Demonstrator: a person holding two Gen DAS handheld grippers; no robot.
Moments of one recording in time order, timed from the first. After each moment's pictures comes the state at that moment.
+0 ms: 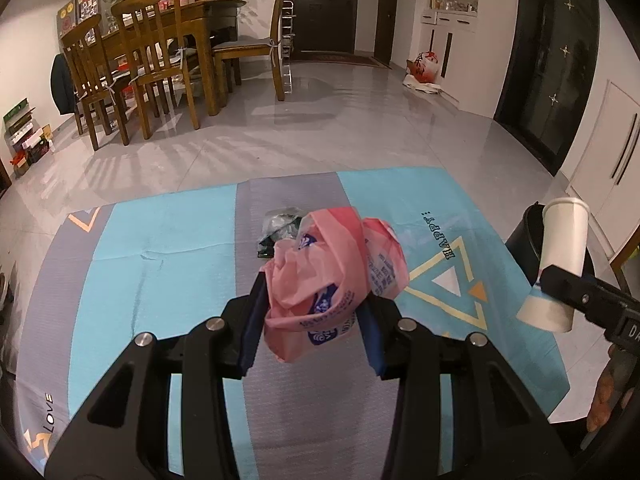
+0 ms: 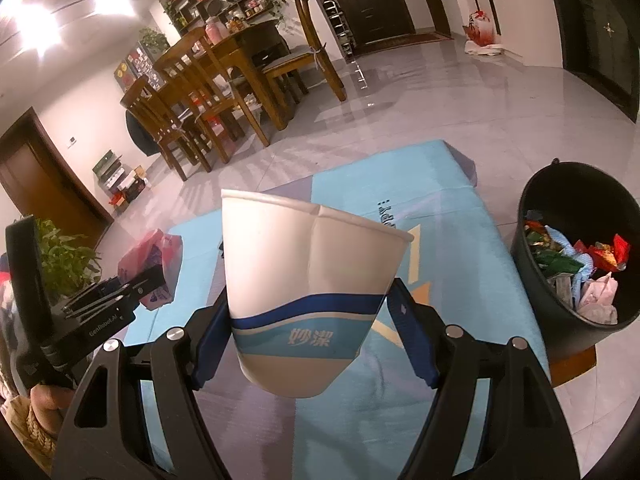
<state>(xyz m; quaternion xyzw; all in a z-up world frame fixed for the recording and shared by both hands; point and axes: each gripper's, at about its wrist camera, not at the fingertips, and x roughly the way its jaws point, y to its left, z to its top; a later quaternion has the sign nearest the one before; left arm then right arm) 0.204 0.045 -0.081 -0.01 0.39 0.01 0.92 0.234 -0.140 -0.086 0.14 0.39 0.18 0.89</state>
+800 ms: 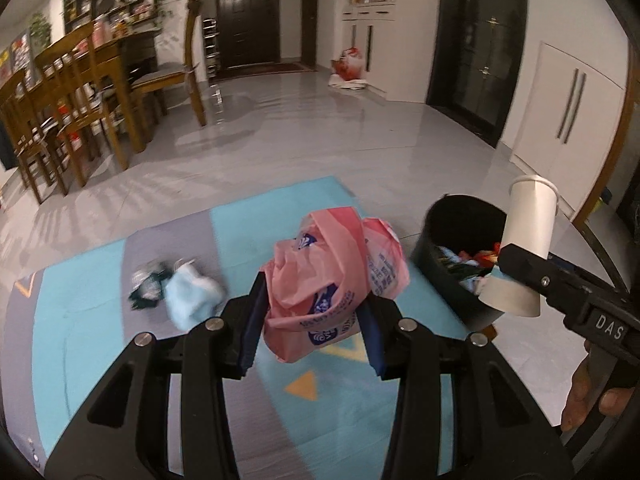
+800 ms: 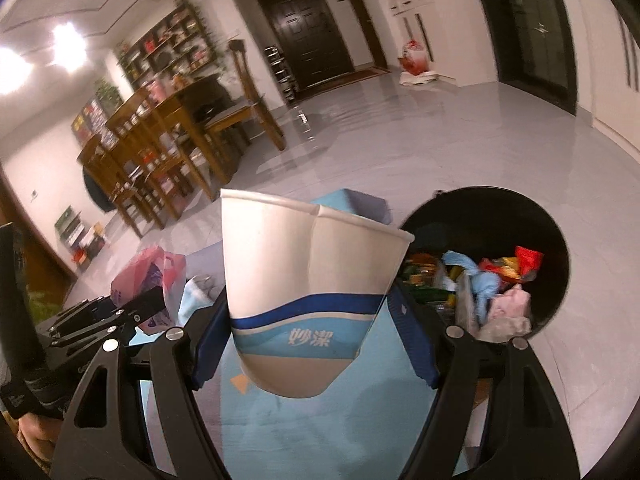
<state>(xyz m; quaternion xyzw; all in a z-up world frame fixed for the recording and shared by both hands) 0.230 -0.099 -0.061 0.04 0.37 -0.11 0.92 0.215 -0.249 -0.070 0.18 0.33 0.07 0.92</state>
